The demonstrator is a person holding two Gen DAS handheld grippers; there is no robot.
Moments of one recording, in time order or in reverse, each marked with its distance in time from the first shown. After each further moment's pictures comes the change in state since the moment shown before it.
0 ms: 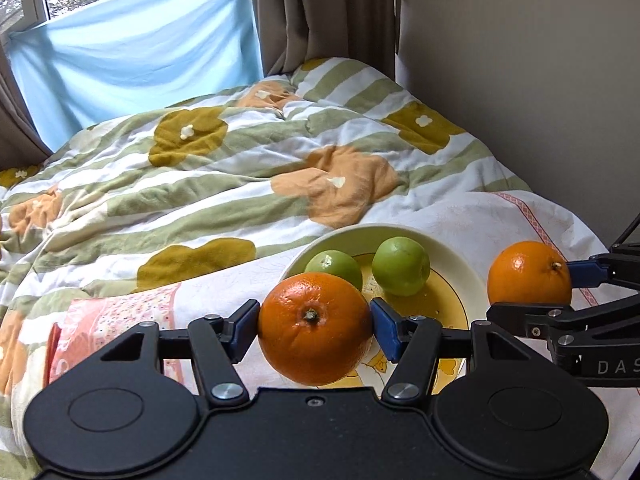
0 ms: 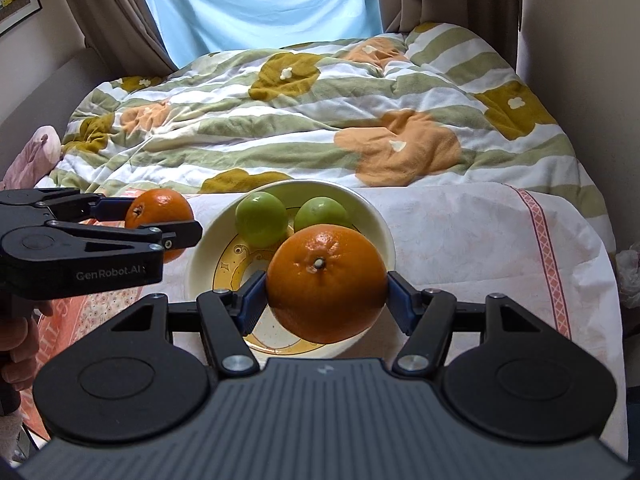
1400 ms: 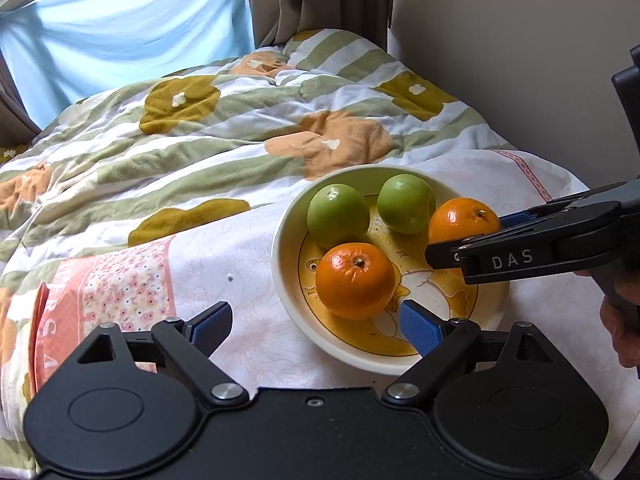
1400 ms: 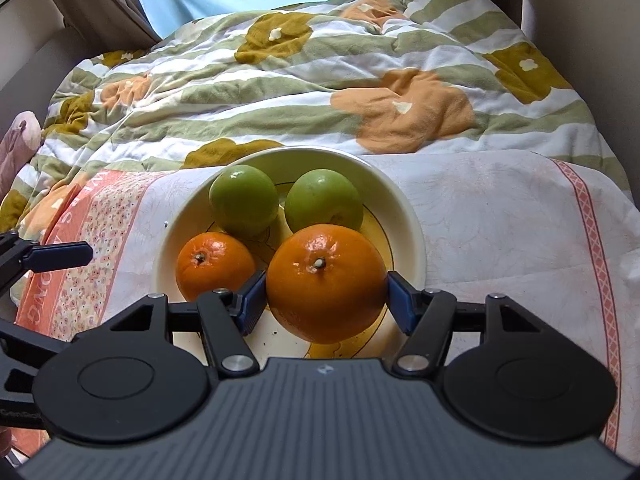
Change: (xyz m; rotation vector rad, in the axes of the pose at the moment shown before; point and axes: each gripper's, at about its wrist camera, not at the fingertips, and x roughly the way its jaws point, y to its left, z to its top) left arm 0.000 0.015 -0.033 -0.011 0.063 -0.025; right arm 0.077 0.010 0.002 0.006 0.113 -0.009
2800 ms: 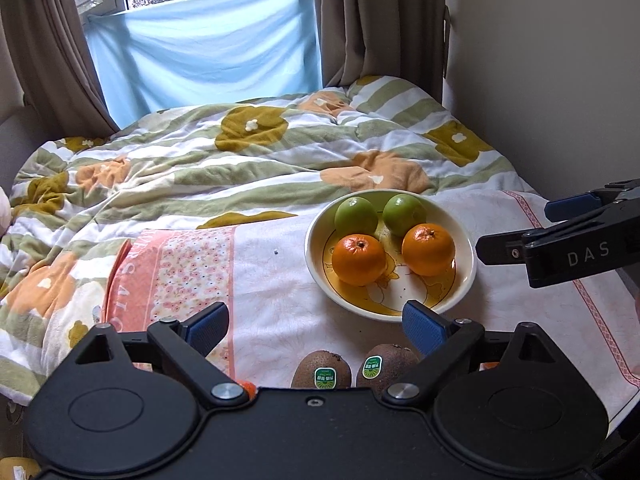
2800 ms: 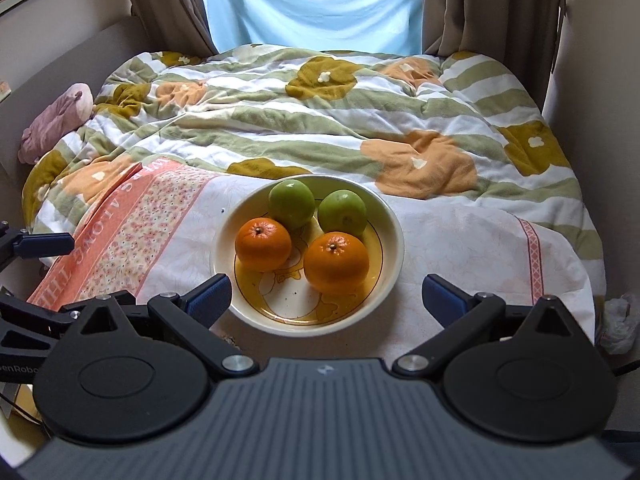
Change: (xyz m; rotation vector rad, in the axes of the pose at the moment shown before) left arm -0.111 -0.044 -0.053 -0.141 -0.135 0.185; right arm -0.131 0.005 -0.041 -0.208 -0.154 0.050
